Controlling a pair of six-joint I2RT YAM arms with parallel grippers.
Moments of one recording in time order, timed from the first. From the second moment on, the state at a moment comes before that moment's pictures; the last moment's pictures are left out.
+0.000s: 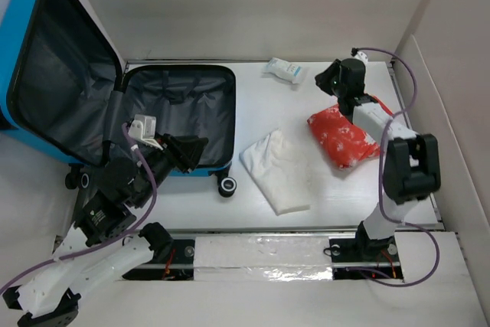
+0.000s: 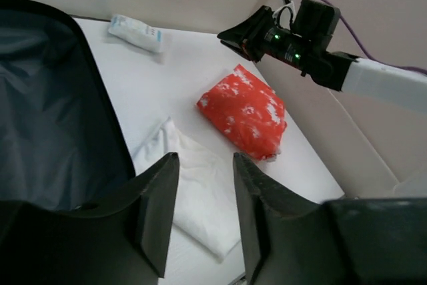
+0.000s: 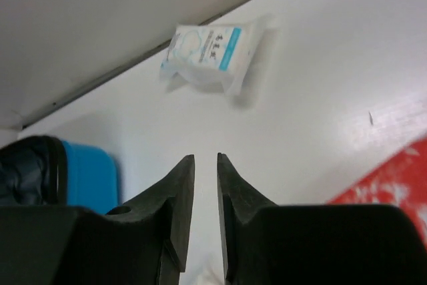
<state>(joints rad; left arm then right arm) -0.80 0.51 0.88 -0.37 -0.22 -0.52 0.17 1.67 1.22 0.14 0.07 0.64</state>
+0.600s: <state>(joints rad) -0.76 0.40 0.81 -0.41 -0.24 -0.43 0.12 2.37 1.80 0.09 -0.01 0.89</state>
